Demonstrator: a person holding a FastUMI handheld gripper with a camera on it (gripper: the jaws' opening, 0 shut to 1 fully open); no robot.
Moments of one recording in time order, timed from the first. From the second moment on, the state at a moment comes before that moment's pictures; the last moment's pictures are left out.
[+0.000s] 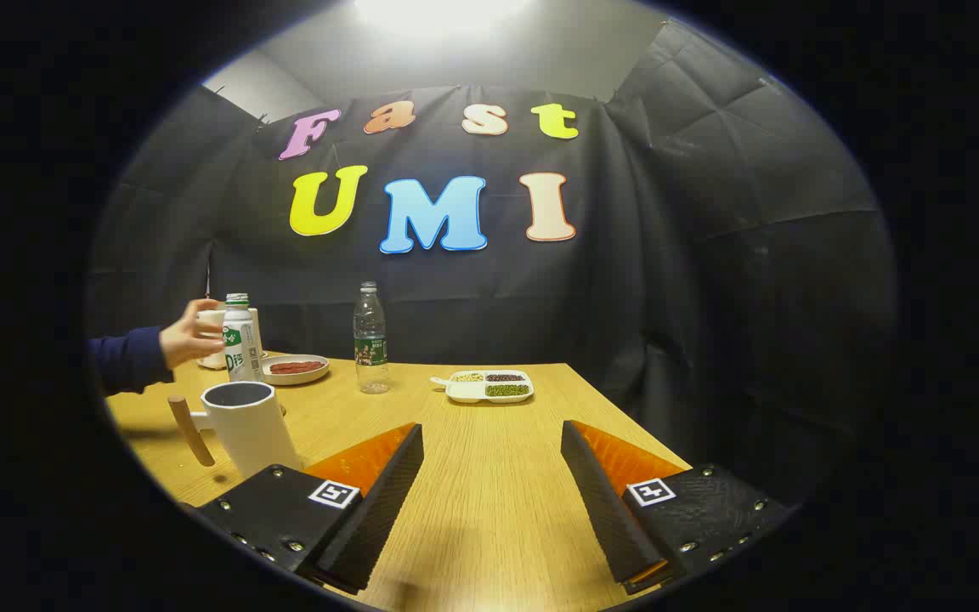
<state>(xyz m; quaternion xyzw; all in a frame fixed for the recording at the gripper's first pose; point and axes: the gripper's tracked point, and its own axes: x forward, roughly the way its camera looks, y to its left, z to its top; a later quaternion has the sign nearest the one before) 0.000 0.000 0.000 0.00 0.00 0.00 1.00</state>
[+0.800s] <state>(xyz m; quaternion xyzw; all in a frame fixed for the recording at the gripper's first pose) -0.001 0.000 0.000 0.00 0.00 0.00 1.00</state>
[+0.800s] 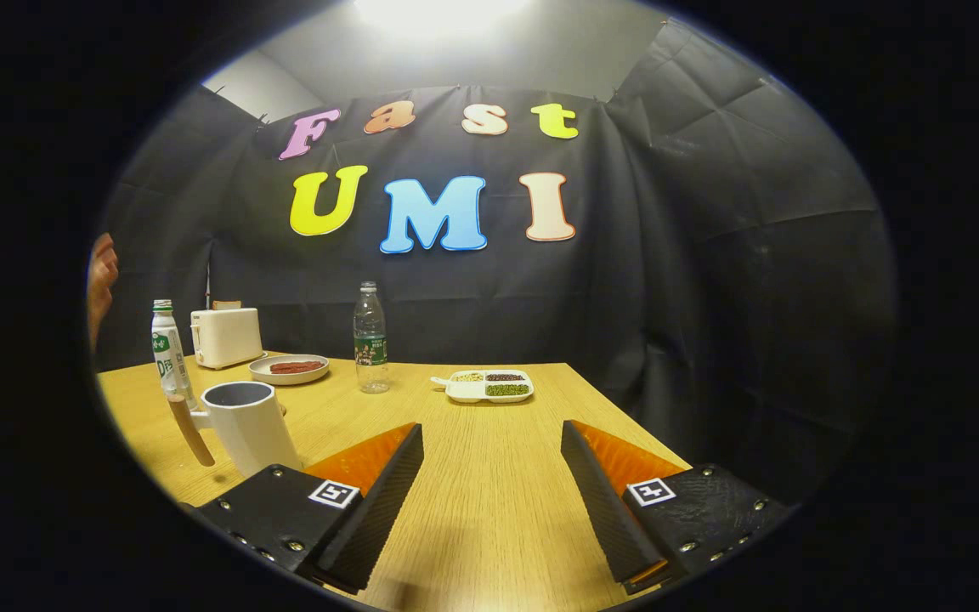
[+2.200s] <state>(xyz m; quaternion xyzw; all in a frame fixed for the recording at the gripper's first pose) 0.034 0.003 0.002 -0.02 0.00 0.00 1.00</state>
